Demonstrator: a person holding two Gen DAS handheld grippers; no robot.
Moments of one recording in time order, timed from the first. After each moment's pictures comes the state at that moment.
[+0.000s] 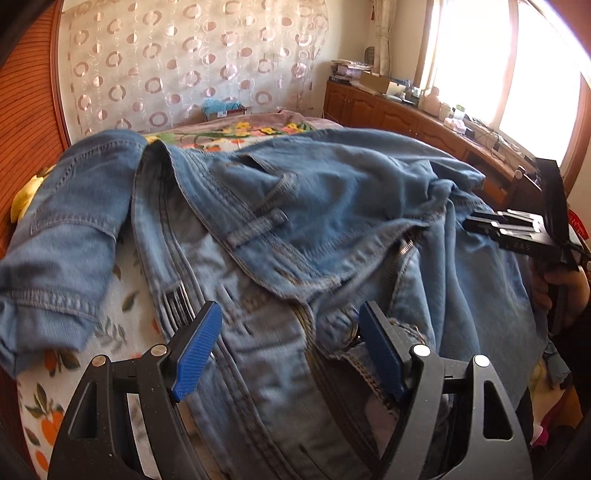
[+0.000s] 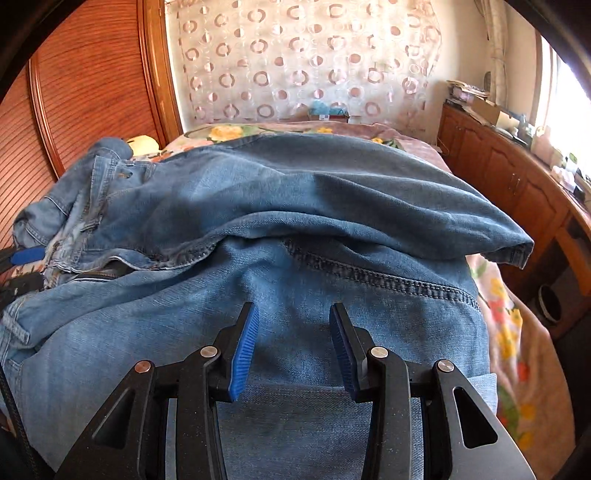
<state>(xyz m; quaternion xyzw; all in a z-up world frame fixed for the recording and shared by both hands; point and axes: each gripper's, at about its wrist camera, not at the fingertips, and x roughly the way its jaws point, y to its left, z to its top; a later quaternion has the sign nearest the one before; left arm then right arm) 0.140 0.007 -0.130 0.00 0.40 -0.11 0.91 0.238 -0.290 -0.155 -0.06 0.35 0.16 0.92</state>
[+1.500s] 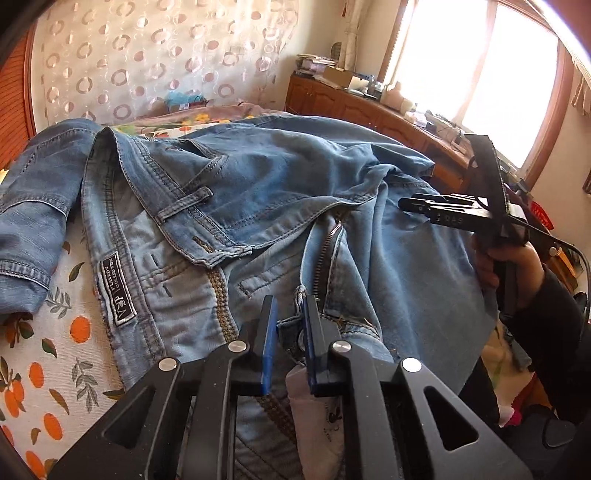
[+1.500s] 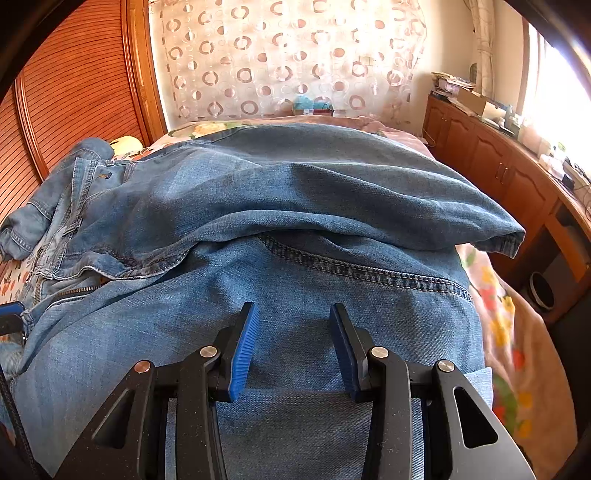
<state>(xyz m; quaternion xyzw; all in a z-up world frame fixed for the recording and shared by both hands) 0.114 -0.016 -0.126 -0.03 0.41 -0.19 0.89 0.242 -0.283 -0.150 -0.05 0.36 0.14 0.92</state>
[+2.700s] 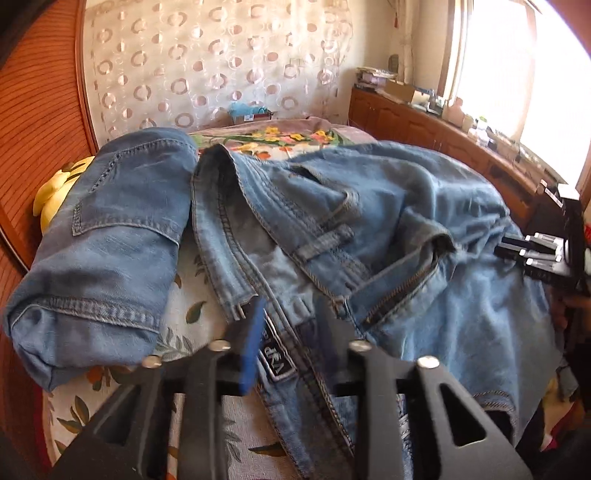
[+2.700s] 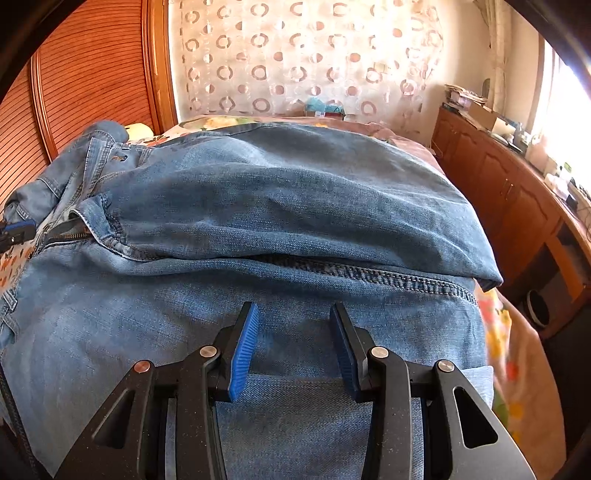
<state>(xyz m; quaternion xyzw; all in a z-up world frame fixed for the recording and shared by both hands) 0.154 0.054 -0.120 -0.01 0.39 -0.07 0.92 0.228 -0.277 -0.151 -0.09 0.36 0.15 0.92</state>
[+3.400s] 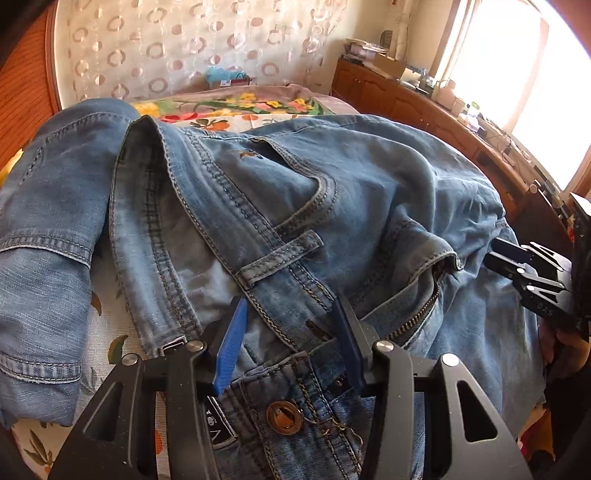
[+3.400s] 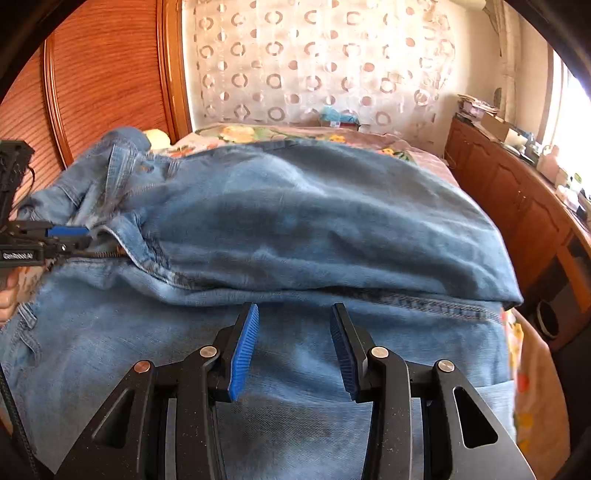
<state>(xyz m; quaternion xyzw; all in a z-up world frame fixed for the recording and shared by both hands) 0.210 0.021 -0.141 -0.04 0.45 -0.12 0.88 0.227 -0.240 -0.151 -0.08 0.35 0.18 0.91</state>
